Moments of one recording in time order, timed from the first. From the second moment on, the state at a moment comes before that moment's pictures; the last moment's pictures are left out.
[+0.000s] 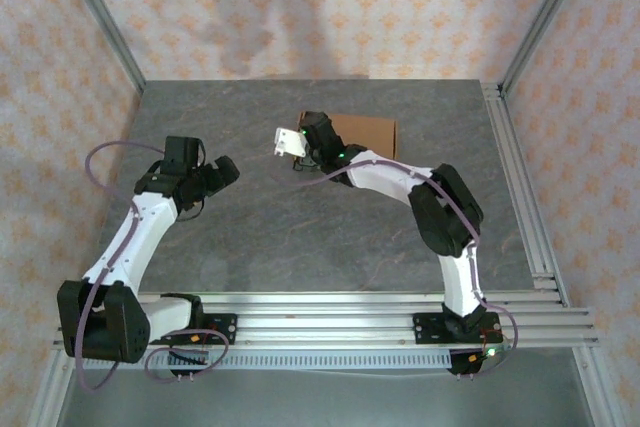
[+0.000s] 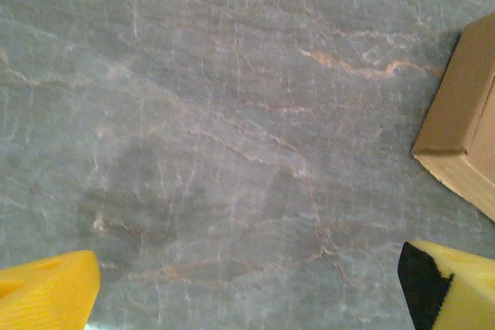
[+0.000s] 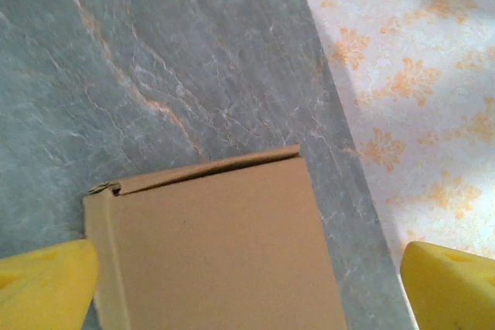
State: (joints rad) left arm -0.02 1.15 0.81 -0.54 -0.02 -0.61; right arm 0.69 1.91 1.41 -0.05 0.09 -0.78
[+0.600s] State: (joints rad) left arm -0.02 1.22 0.50 0.27 -0.24 -0.16; right arm 0.17 1.29 0.65 0.25 0.15 0.01
